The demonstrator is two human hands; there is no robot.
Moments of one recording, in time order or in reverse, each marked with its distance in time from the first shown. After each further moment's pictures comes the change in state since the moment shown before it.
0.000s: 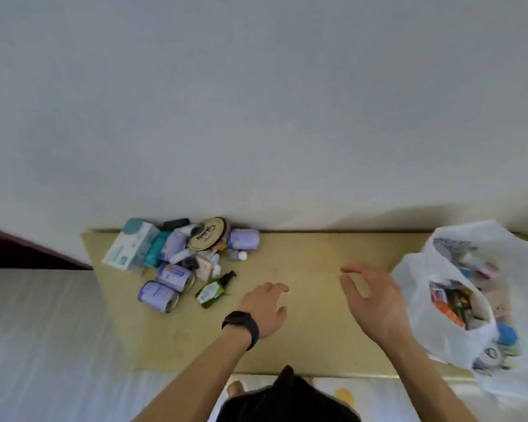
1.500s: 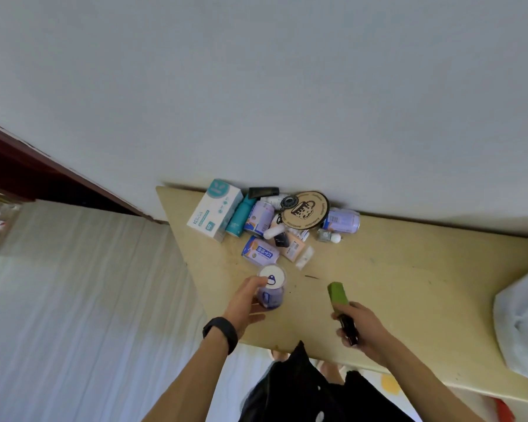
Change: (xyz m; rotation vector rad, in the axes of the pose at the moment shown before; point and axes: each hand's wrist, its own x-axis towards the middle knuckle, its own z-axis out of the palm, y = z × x) left_hand -0.076 -0.257 -0.025 -1.494 0.063 -0.702; right_hand -0.030 -0.076 0.253 0.617 -0.685 0.928
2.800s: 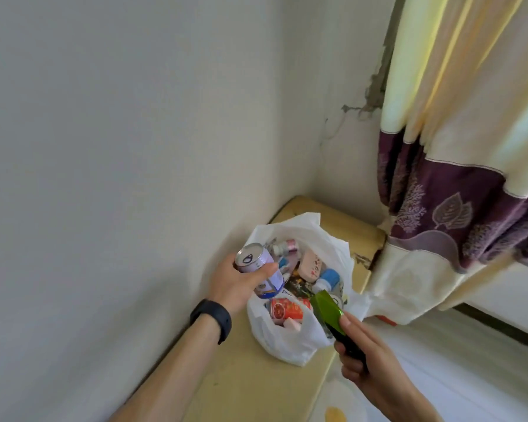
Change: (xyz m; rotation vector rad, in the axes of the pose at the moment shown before) left_hand -0.127 0.053 0.588 1.038 -0.650 0.814; right_hand -0.208 0.078 -0.344 1.204 0.399 -0.626
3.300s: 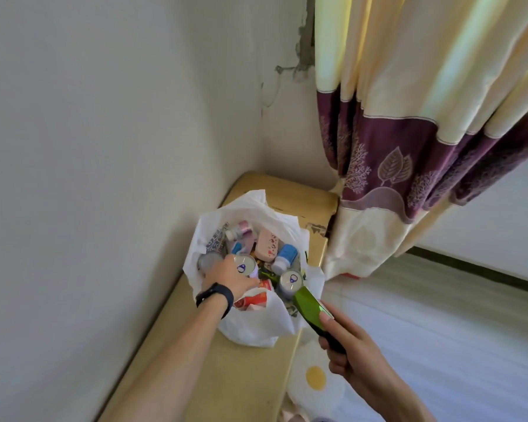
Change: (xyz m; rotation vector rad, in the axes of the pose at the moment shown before) left_hand 0.085 -0.077 0.100 0.853 -0.232 0.019; right_hand -0.013 0.009 -0.046 -0.042 0.125 -0.059
